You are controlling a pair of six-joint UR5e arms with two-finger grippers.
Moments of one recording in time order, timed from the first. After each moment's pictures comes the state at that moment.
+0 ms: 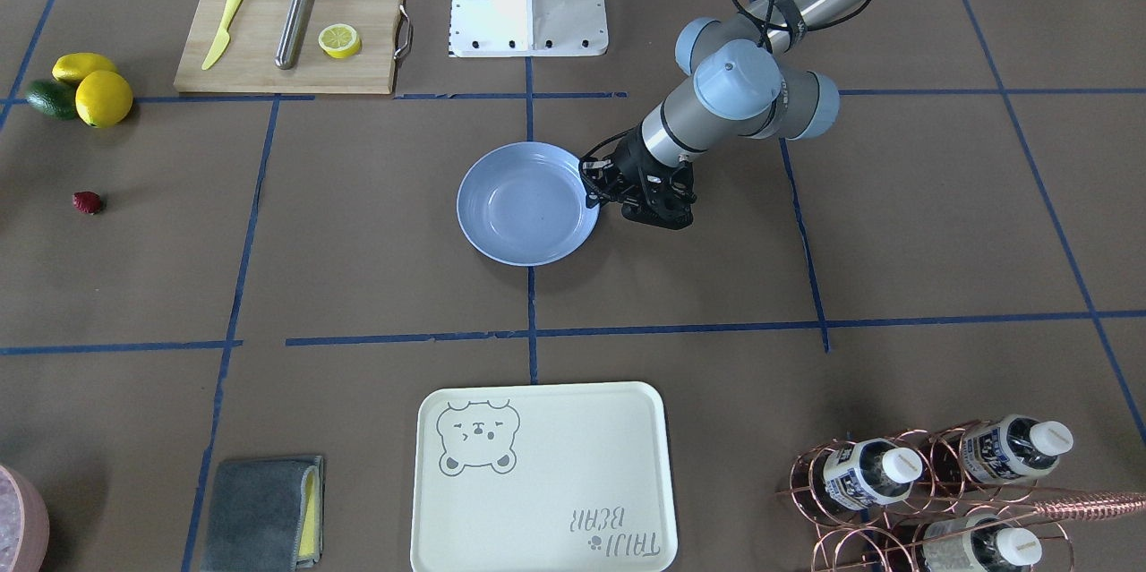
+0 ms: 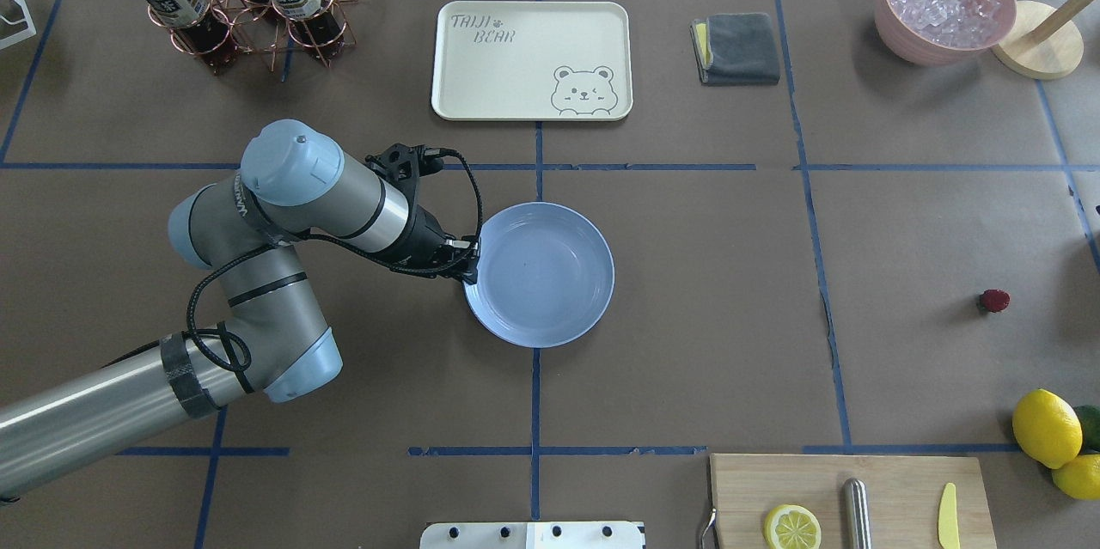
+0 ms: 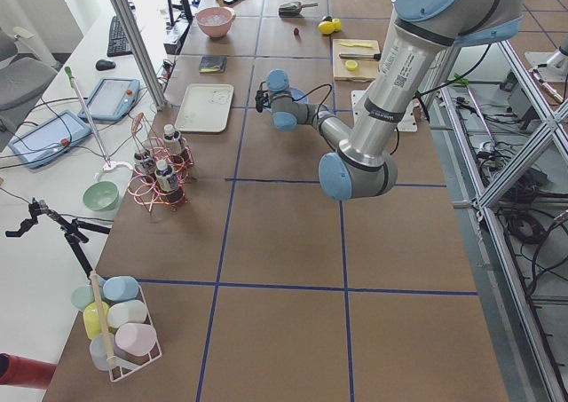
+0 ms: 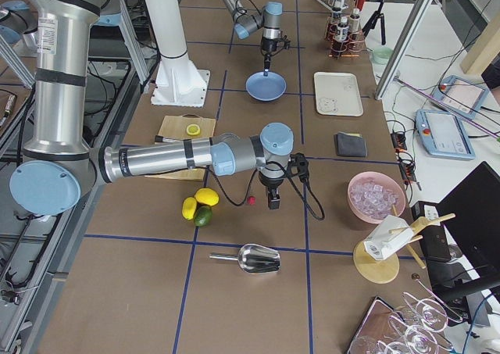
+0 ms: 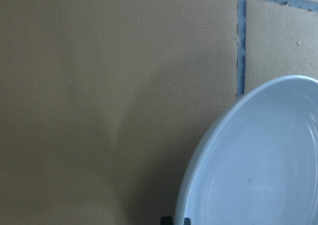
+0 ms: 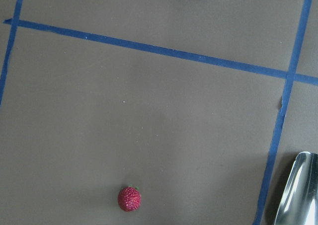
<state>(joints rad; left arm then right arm) -0.57 -2.14 -1.46 -2.28 -2.15 -1.33 1.35 -1.69 1.85 -1.48 2.39 0.12</state>
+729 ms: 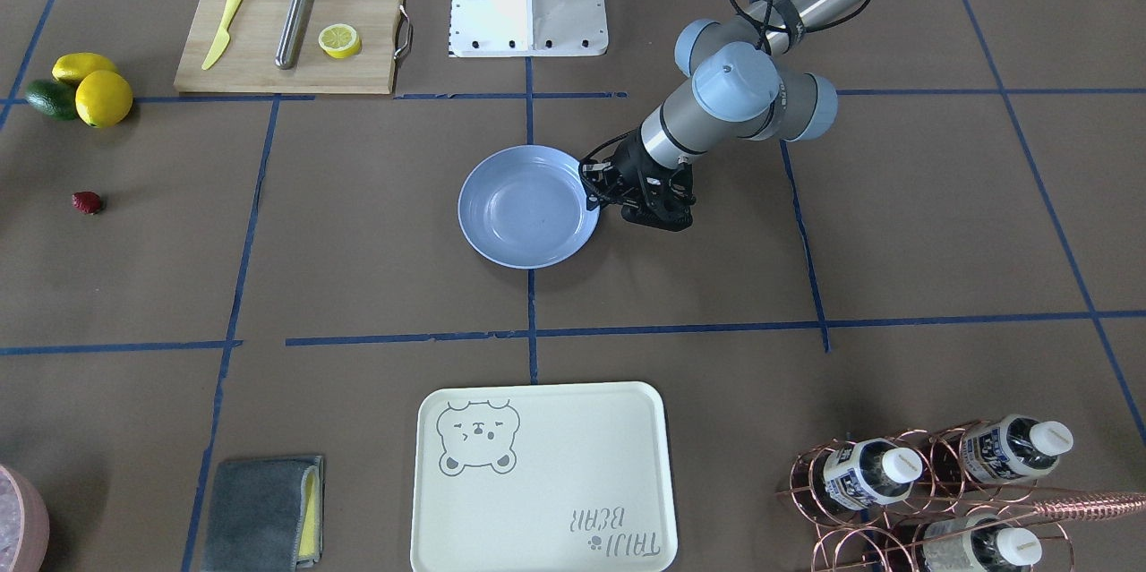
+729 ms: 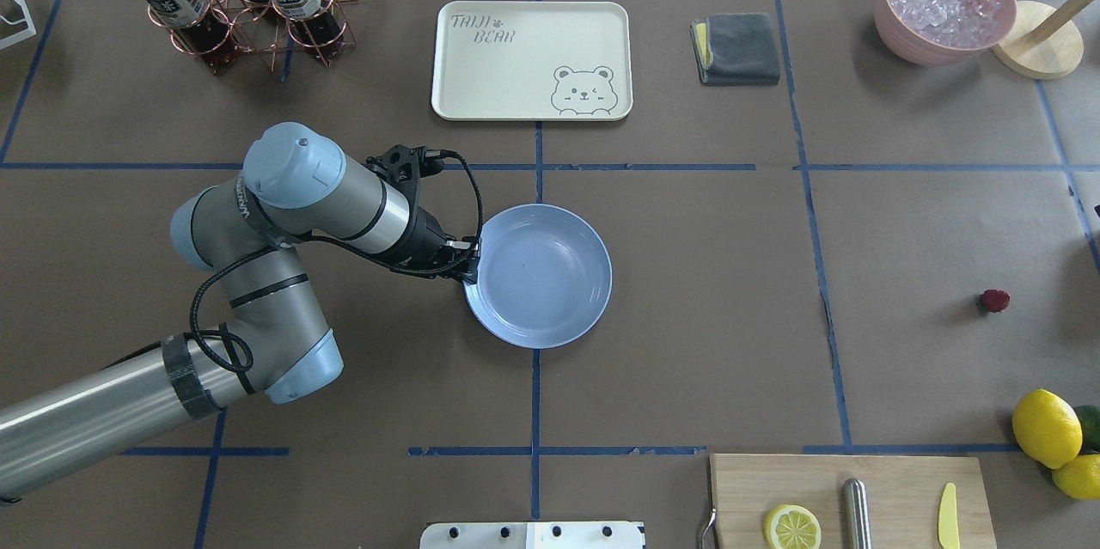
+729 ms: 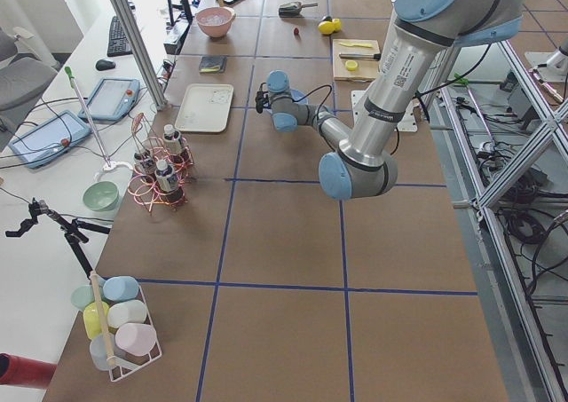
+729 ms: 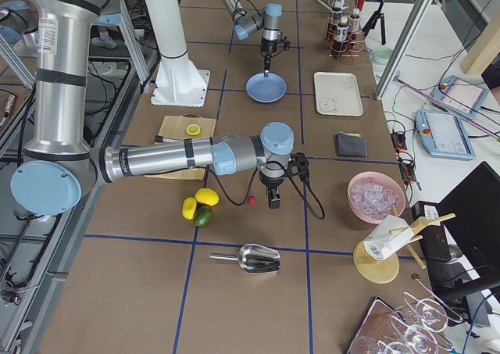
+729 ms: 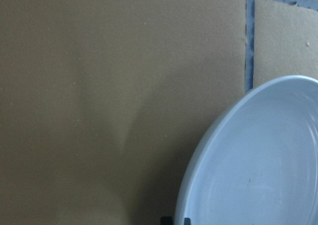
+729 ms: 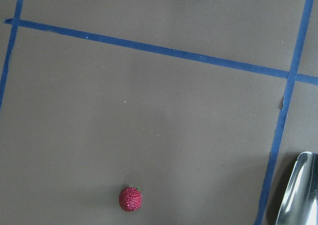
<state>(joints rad) -0.57 -2.14 -1.45 -2.29 -2.14 -1.33 1.35 -1.69 1.85 -1.49 2.40 0.12</state>
